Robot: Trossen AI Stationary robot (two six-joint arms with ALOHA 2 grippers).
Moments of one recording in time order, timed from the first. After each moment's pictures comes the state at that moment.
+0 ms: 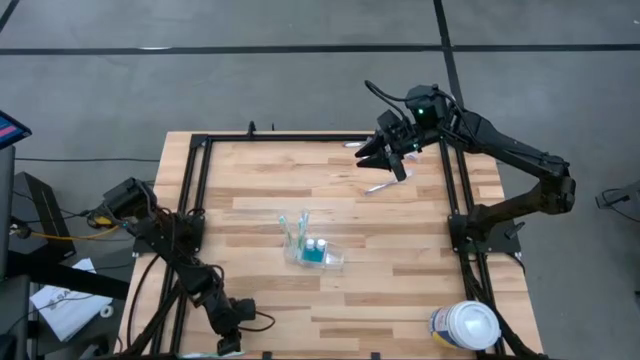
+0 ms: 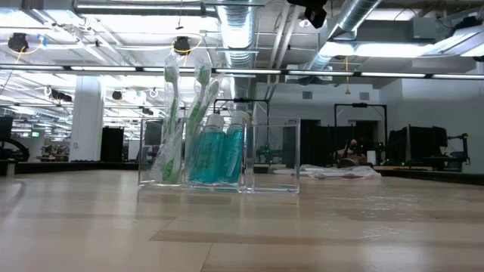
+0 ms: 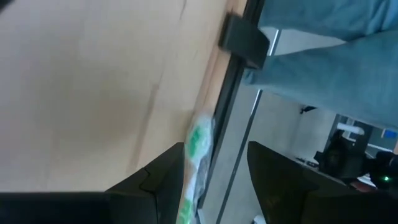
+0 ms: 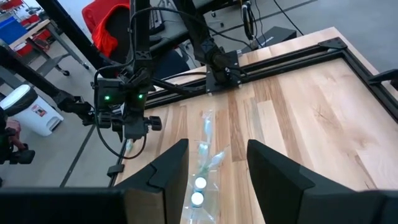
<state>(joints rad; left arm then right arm) -0.88 1.61 0.67 0.14 0.20 -1.34 -0.43 1.30 1.42 -0.59 -0.60 0.11</state>
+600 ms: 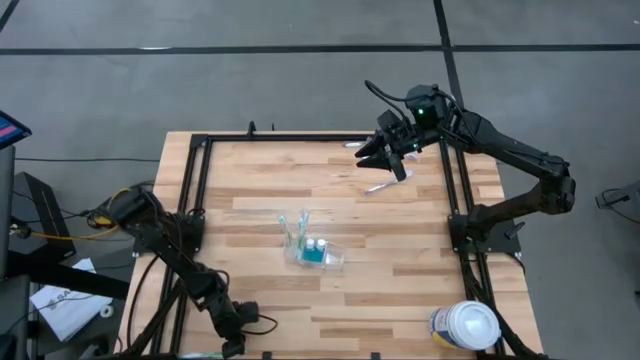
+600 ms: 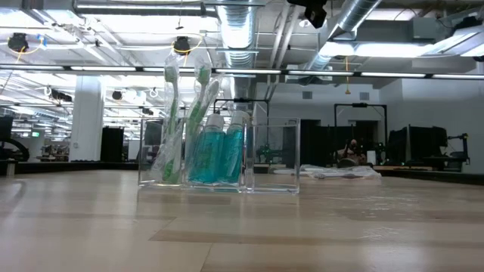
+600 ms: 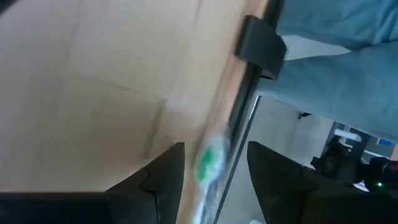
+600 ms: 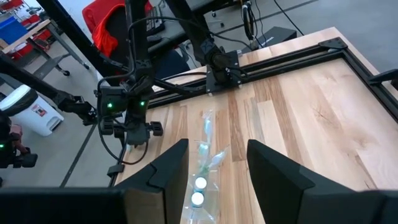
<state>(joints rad) -0.88 1.72 0.67 0.25 0.19 -1.37 -0.43 1.30 1.42 -0.59 -0.60 0.11</state>
